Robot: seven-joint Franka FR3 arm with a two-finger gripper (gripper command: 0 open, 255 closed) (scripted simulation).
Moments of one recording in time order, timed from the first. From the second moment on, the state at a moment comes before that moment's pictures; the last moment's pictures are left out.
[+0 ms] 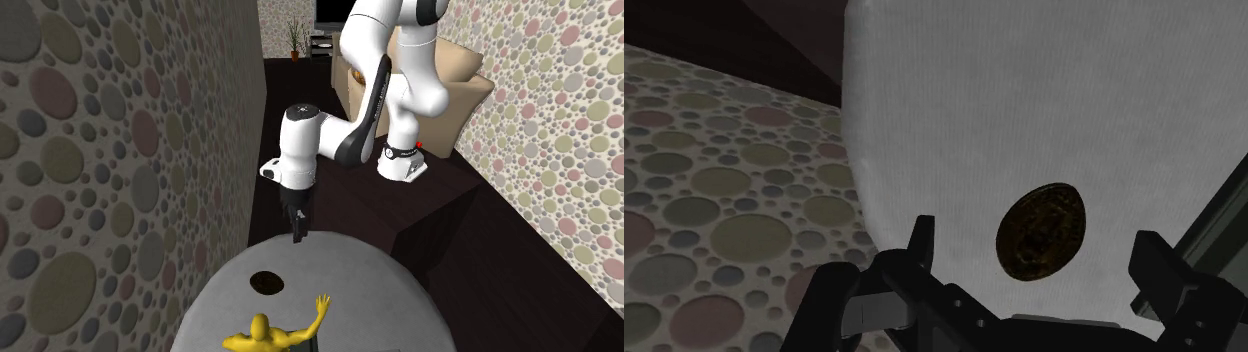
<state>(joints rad) 0.04 0.28 0.19 -2.21 -0.13 2.63 0.53</state>
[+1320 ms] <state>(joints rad) 0.18 0.83 0.04 -1.71 -0.24 2.75 0.75</state>
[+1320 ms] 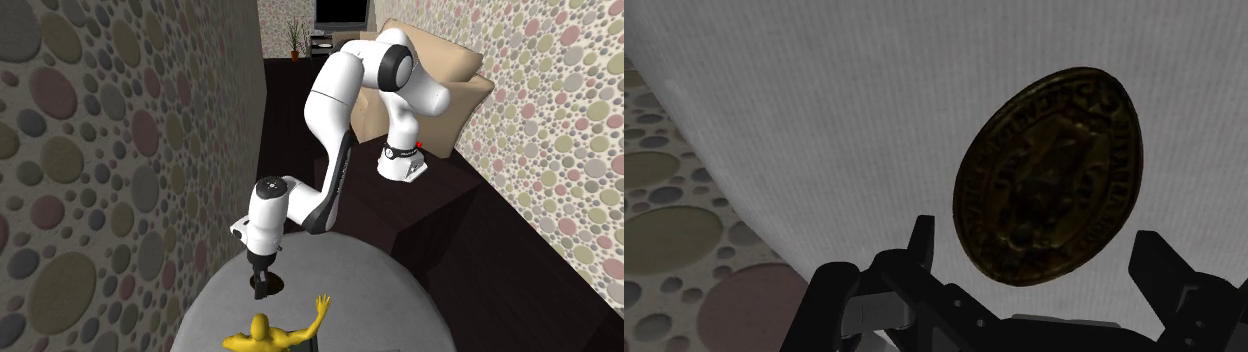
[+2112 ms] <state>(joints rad) 0.18 0.83 0.04 -1.71 -0.24 2.75 0.75</state>
